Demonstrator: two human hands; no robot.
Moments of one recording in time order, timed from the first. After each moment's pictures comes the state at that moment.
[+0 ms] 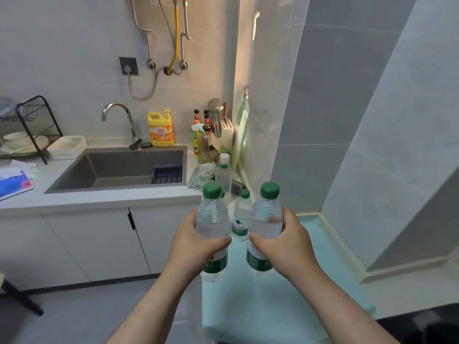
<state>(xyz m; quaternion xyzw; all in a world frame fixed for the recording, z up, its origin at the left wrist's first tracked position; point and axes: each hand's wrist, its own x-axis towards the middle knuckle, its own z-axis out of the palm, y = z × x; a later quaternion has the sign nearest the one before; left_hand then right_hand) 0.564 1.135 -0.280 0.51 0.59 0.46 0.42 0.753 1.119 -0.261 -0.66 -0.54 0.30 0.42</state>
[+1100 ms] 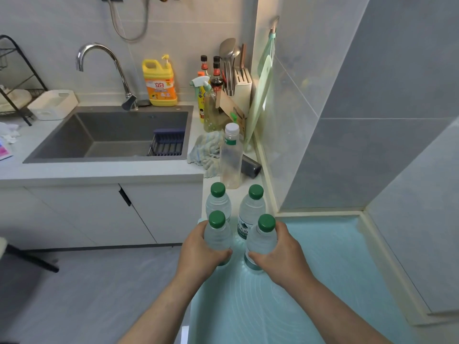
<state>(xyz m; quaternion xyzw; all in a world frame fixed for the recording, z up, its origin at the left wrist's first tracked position) 0.602 1.287 -0.426 0.49 0.71 0.33 0.38 0.789 1.289 -0.416 -0.69 -0.57 0.37 0.25</state>
